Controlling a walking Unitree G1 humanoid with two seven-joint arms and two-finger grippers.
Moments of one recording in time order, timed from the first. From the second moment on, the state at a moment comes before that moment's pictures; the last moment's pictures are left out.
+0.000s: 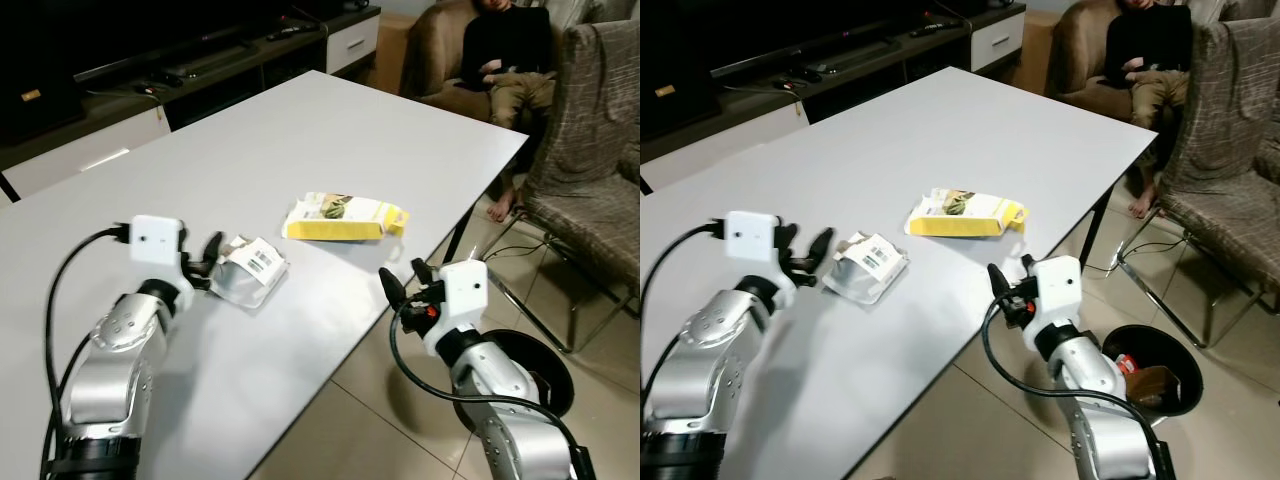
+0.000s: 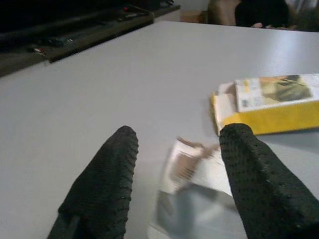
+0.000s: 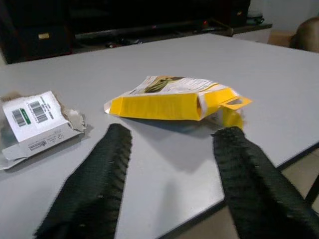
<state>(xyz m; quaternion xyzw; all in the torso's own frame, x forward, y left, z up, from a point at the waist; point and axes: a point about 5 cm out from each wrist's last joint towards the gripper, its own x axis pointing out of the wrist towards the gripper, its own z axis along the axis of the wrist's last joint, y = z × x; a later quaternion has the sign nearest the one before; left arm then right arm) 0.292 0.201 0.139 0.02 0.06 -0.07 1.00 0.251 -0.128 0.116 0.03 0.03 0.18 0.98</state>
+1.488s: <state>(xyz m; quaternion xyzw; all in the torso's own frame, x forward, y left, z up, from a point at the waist) 0.328 0.212 0.108 0.40 0.09 -0.22 0.89 0.241 -0.119 0.109 -0.02 0.06 0.23 0.97</state>
